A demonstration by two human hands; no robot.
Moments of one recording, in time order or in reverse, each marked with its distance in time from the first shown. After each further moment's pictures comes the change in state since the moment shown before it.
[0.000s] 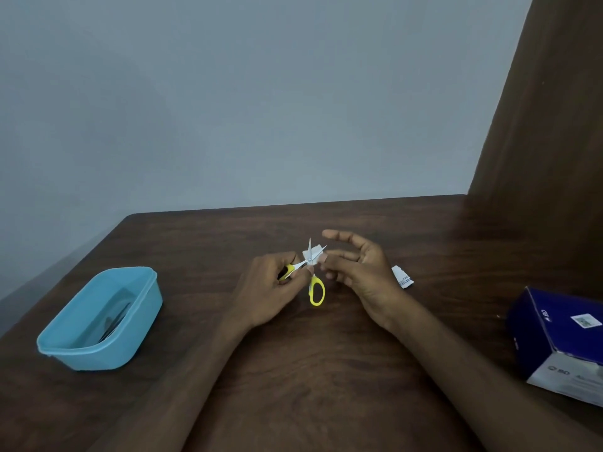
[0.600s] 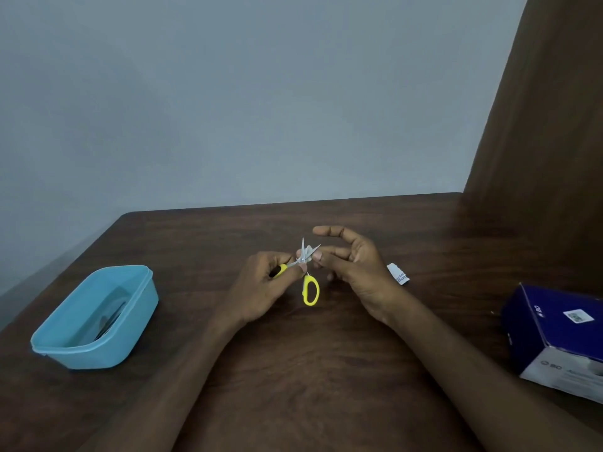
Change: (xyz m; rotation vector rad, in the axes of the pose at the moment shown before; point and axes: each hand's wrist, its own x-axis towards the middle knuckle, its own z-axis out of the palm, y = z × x) left_hand -0.002 0.009 -0.008 -0.191 -0.080 -0.018; right_hand -0.004 -0.008 -0.001 -0.133 -0.122 -0.059
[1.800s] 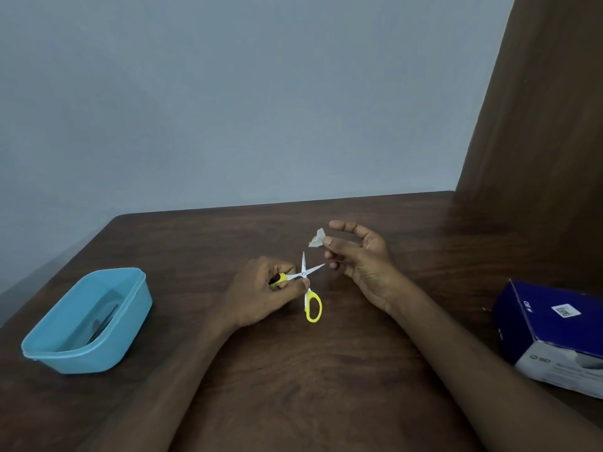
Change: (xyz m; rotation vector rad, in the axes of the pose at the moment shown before) left_hand -0.001 -0.005 0.000 0.133 -0.111 0.035; right_hand 0.012 0.002 -0.017 0.255 0.148 0.113
